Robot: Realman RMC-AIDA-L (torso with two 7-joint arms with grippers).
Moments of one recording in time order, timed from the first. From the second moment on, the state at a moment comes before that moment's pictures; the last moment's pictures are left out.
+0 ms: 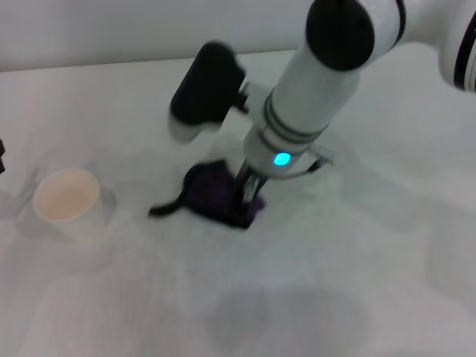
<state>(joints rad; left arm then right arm) -0.27 -2.07 0.82 0.37 -2.03 -1.13 2.61 1.04 2.03 1.04 0.78 -2.21 1.04 -0.41</state>
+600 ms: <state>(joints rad) -0.27 -2.07 0.82 0.37 -2.02 -1.13 2.61 1.09 2.03 1.03 0.71 -2.13 1.02 -0.46</state>
